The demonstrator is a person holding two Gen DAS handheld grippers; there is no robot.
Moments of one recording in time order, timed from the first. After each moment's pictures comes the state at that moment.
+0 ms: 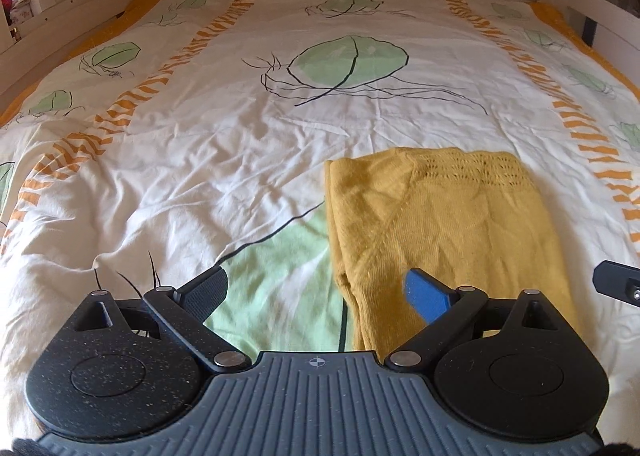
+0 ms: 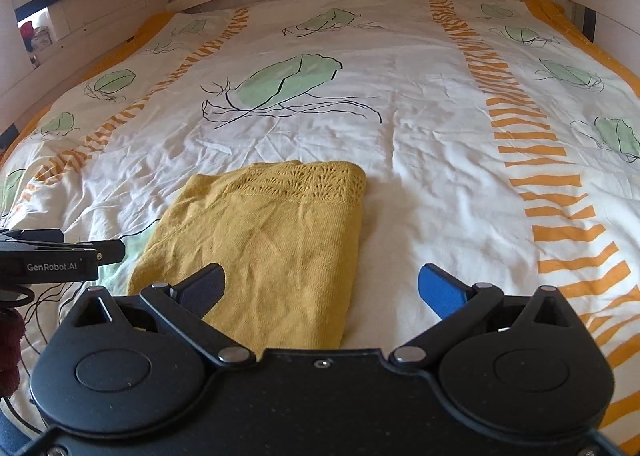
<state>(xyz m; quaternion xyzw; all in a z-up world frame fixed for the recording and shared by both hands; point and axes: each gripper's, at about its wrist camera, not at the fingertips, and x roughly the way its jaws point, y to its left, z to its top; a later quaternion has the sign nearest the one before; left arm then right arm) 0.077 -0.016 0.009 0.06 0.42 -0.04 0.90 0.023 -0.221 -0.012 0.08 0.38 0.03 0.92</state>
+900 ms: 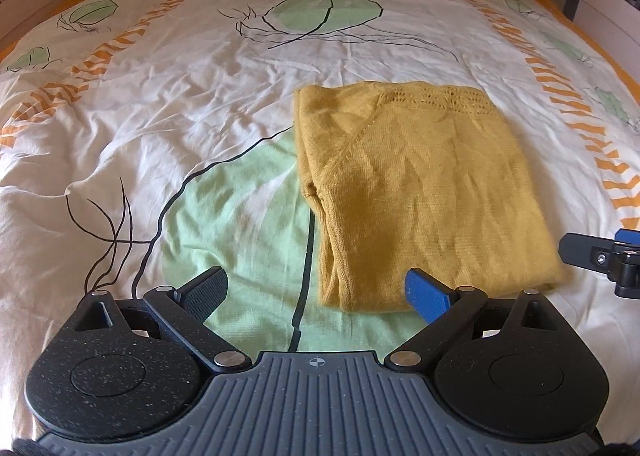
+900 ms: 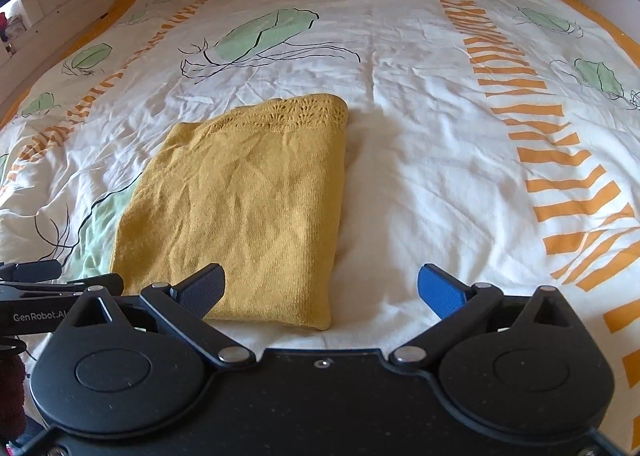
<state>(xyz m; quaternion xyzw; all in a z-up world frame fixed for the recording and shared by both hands) 0.041 -0.015 -0.014 0.05 0.47 -0.07 0.88 0.005 -0.218 -0.034 0.11 0.44 0.00 0.89</state>
